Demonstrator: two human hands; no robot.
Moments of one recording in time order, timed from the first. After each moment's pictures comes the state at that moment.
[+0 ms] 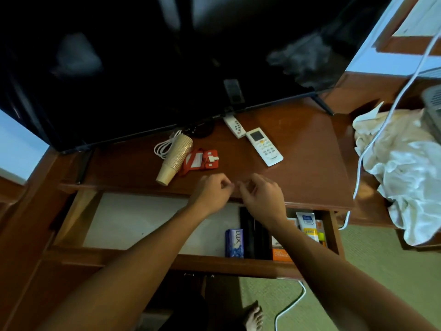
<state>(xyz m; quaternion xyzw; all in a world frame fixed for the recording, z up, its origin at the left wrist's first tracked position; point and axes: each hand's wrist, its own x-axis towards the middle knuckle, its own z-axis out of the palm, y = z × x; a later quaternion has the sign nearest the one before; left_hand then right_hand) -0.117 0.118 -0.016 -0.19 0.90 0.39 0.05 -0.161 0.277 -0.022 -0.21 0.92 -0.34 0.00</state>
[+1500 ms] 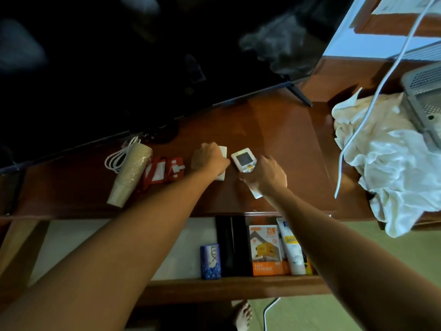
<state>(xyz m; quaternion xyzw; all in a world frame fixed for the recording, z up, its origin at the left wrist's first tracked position) -0.279 0.159 -0.041 -0.28 0.92 0.23 0.12 -0.291 0.307 -0.051 -0.05 0.98 -0.14 0.15</state>
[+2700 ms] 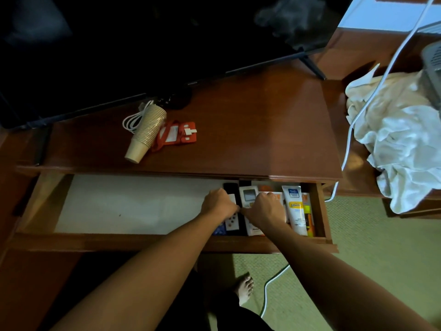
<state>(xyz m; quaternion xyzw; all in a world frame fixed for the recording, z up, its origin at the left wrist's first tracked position) -0.112 0.217 -0.111 -0.30 0.84 0.35 0.29 -0.144 0.351 -0.121 -0.04 0.96 -0.09 0.28</state>
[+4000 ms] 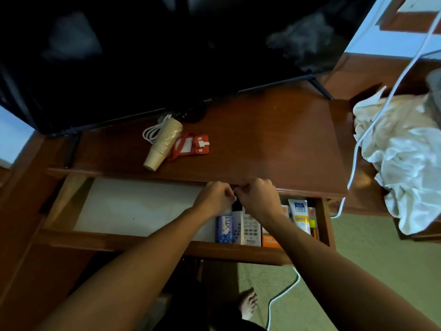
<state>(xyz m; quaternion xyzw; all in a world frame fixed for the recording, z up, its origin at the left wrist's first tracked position) -0.112 0.163 -0.074 -0.18 0.90 0.36 0.16 -0.159 0.303 -0.051 -0.19 0.94 -0.24 0.12</state>
